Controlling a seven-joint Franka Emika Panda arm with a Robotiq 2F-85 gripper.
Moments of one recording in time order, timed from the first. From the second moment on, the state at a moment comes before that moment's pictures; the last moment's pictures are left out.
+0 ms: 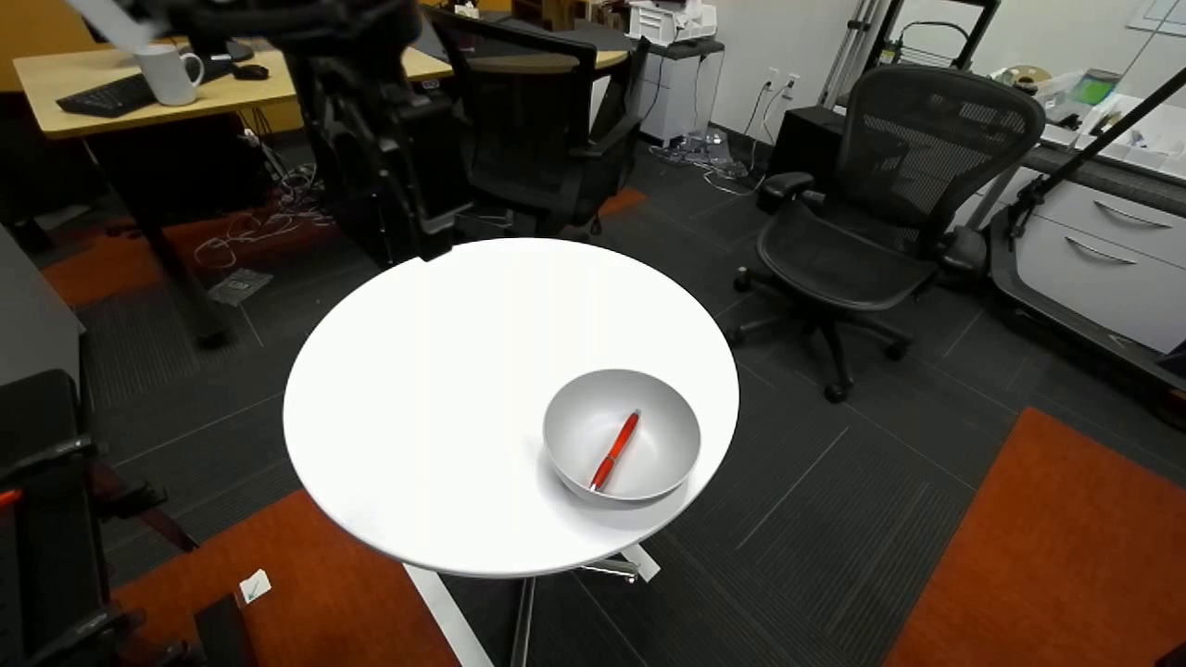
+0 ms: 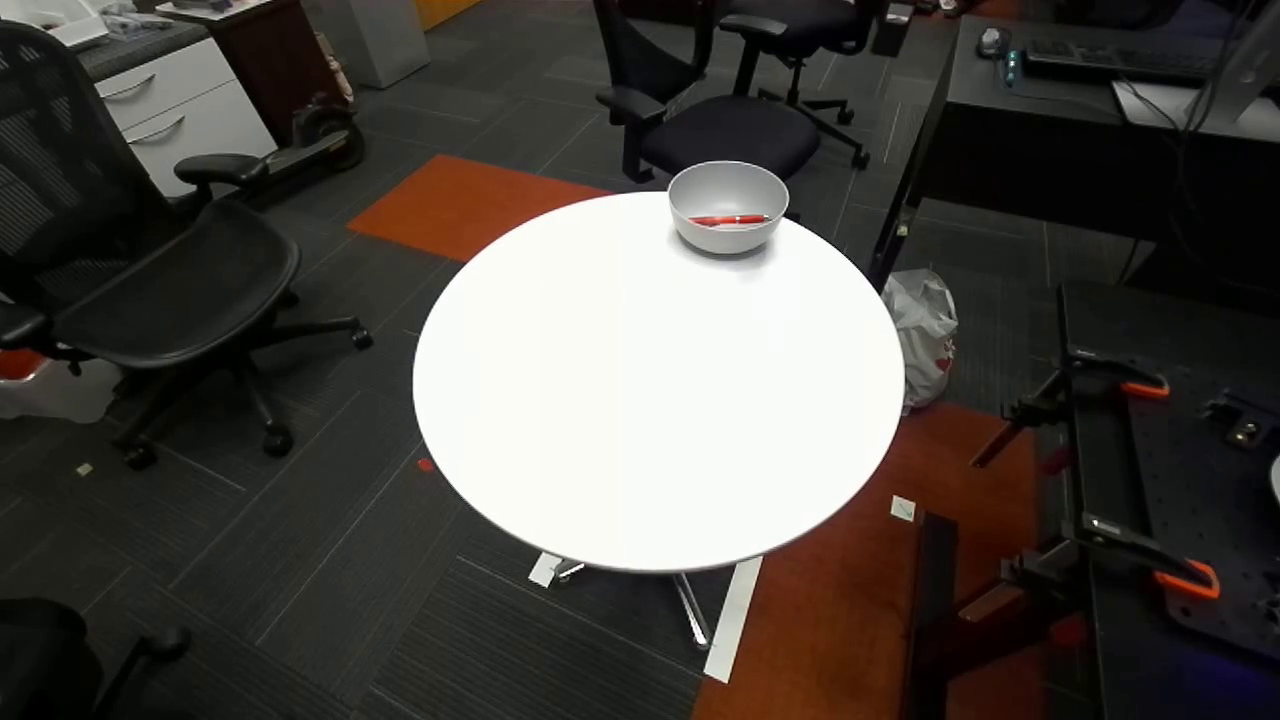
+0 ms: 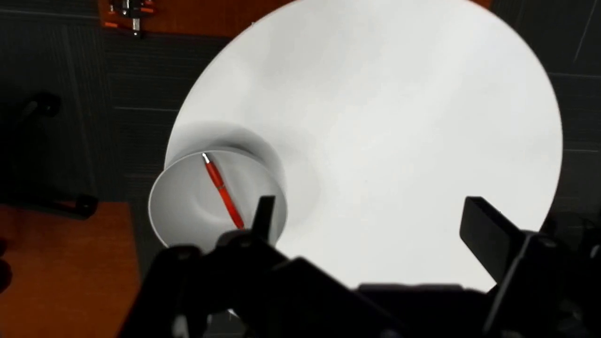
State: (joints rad) arm -0.06 -0.14 -0.25 -2.25 0.07 2.17 -0.41
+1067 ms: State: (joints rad) arm -0.11 0.06 -0.23 -2.18 0.08 2.36 -0.53
